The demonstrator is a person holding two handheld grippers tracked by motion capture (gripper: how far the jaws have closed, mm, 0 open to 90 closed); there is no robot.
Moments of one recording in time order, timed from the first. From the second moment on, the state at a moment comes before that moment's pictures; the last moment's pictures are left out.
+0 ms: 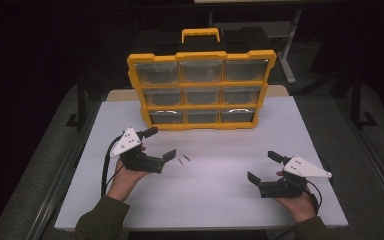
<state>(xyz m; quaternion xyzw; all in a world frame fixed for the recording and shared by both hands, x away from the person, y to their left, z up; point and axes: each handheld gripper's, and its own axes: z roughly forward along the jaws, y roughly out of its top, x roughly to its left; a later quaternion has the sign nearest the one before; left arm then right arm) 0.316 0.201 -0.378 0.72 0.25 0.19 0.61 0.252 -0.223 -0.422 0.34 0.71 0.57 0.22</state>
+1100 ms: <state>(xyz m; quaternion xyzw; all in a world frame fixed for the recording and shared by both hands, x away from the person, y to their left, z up) 0.350 0.156 -0.377 0.73 0.22 0.19 0.62 0.254 -0.222 -0.422 0.34 0.72 0.57 0.21</state>
